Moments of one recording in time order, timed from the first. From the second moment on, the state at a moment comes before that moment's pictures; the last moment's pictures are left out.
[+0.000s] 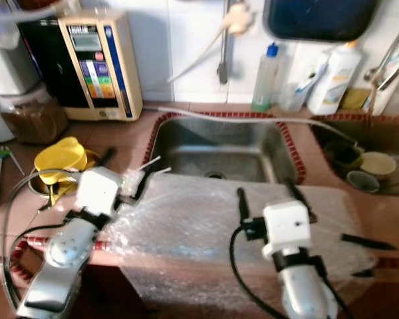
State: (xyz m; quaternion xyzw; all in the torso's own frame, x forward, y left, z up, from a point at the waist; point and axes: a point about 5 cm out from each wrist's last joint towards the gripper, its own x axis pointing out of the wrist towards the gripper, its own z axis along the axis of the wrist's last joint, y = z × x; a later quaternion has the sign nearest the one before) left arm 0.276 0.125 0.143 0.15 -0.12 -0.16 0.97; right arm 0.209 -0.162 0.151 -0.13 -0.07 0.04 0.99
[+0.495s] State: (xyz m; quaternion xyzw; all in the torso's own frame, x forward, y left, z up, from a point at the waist) left arm 0.290 0.119 0.142 0.15 -0.11 -0.15 0.97; right arm 0.211 -0.157 0.152 -0.12 -0.08 0.05 0.99
